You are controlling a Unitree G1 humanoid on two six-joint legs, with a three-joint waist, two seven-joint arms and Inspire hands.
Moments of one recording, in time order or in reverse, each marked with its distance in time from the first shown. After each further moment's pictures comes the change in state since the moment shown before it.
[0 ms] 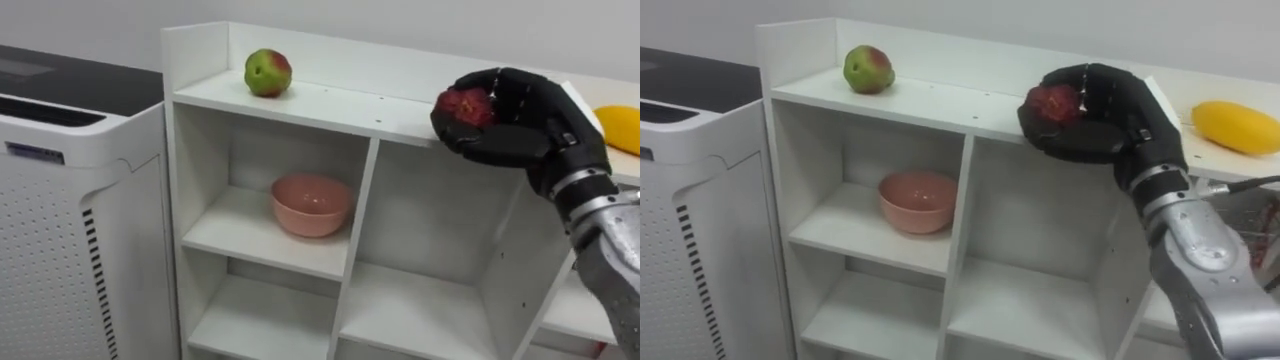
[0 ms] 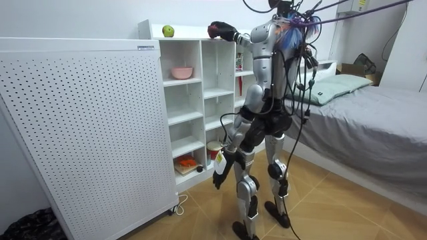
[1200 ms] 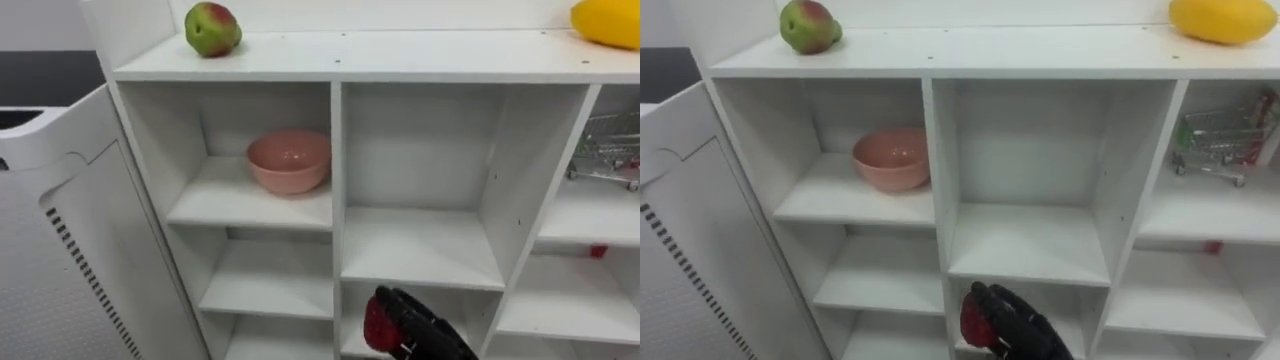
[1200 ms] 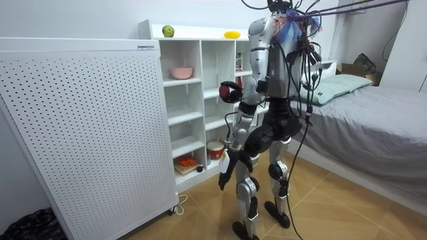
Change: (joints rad) left arm -0.125 -0.080 -0.262 0.124 -0.184 0.016 0.110; right arm 0.323 0.295 0.163 0.378 0.601 0.035 0.069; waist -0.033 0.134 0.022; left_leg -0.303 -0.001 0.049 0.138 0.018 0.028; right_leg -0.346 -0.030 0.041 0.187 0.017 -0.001
